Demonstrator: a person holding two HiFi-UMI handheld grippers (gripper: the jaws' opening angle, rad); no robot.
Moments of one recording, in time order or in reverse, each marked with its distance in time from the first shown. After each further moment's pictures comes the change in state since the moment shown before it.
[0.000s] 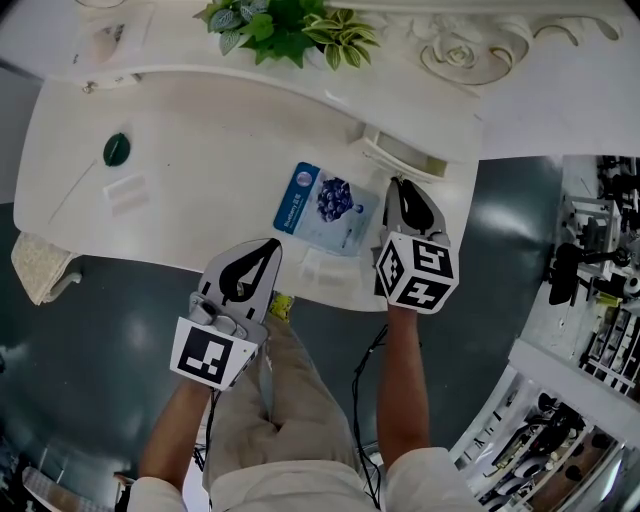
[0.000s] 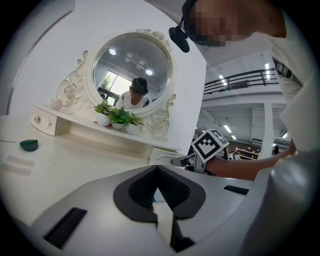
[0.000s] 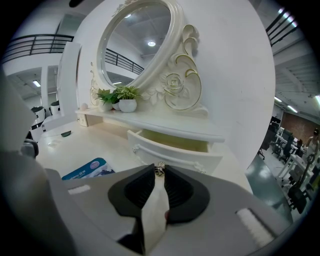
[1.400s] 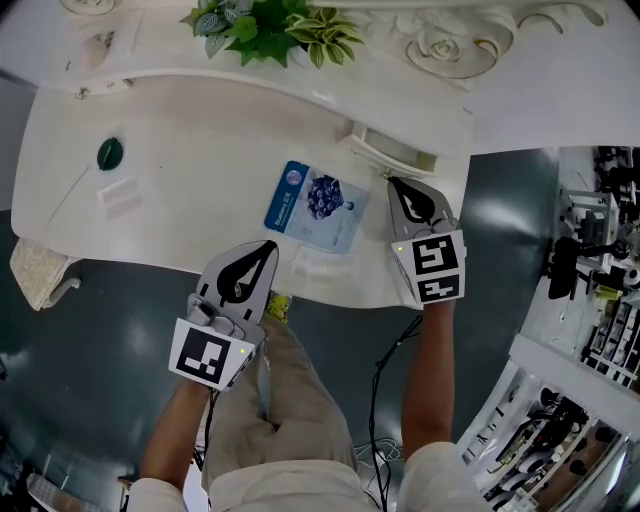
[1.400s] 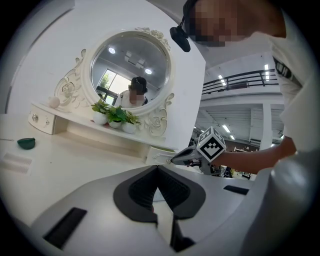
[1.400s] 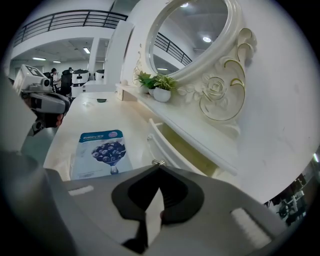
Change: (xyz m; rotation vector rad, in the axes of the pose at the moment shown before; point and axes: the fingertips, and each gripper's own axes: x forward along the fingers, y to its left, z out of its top) left arm 0.002 -0.010 -0.002 0.022 0.005 -0.025; right arm -0.004 0.007 0.002 -0.475 0.071 0.262
